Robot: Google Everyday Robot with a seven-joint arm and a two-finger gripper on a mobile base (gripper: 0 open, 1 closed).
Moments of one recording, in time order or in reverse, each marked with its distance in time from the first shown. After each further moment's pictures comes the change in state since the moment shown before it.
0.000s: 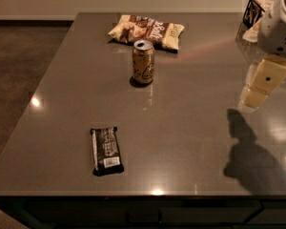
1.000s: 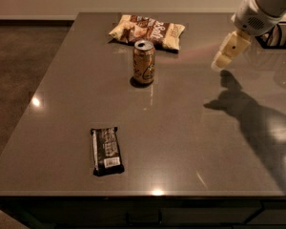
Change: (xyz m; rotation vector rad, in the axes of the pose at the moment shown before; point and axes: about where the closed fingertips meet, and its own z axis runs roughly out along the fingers) arm -0.019 -0.146 0.076 0.094 -0.148 0.157
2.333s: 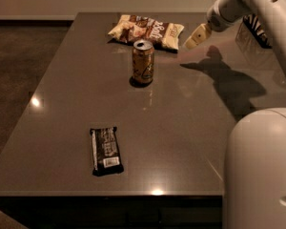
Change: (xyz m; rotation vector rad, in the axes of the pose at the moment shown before) arm -0.051 -0.116 0.120 0.150 -0.135 0.268
